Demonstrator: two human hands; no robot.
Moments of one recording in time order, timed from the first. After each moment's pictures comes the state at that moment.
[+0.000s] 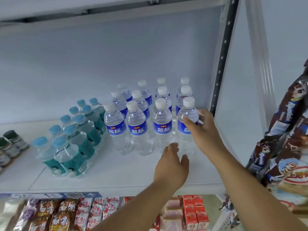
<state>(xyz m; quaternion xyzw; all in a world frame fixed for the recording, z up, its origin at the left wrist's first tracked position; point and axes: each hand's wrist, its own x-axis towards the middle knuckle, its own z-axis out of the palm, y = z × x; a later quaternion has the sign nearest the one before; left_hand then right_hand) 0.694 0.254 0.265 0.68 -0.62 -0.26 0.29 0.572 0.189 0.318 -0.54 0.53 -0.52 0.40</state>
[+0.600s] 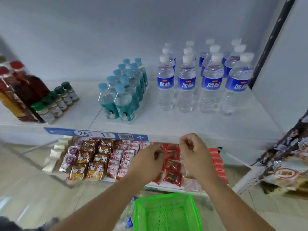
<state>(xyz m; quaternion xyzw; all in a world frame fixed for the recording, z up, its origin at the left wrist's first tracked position) 0.876 0.412 0.229 0.74 -0.59 -0.24 0.22 0.710 0.368 0.222 -0.63 0.53 -0.42 0.39</state>
